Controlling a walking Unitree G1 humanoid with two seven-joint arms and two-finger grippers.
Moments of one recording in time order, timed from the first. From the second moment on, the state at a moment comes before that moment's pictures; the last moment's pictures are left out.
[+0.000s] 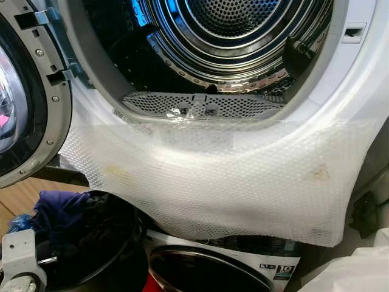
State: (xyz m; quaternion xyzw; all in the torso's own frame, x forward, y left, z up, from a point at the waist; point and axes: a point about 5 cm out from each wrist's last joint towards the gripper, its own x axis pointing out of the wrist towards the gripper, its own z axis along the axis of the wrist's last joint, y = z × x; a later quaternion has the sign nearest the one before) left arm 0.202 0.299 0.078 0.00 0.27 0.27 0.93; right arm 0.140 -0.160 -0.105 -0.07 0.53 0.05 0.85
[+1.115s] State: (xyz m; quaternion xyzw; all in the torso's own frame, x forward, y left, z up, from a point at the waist) left arm 0.205 0.294 0.059 -0.11 0.28 0.28 0.91; right arm 0.131 -0.171 -0.107 -0.09 0.53 0.05 0.84
